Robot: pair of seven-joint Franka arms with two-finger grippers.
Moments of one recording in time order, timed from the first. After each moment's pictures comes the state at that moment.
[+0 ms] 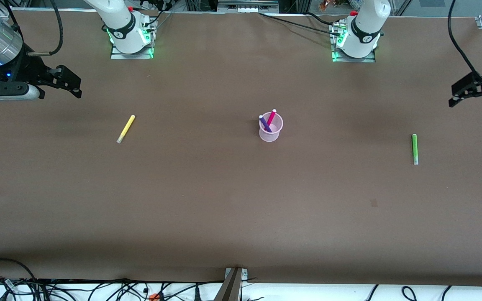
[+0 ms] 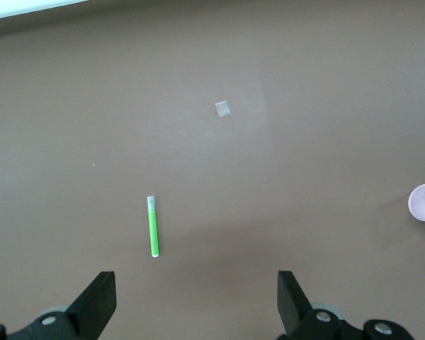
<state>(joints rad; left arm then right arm) -0.07 -0.09 0.14 -1.72 0.00 1.70 0.26 0.11 -0.05 0.04 -1.67 0.00 1.62 0.12</state>
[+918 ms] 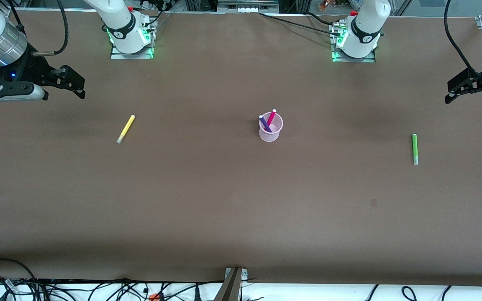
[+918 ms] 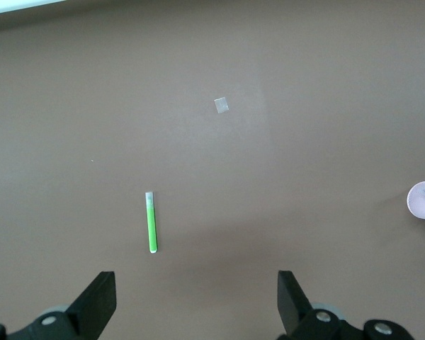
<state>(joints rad) 0.00 -0.10 0.08 -1.74 0.00 1.70 0.26 0.12 -0.05 0.04 -1.67 0.00 1.64 0.12</state>
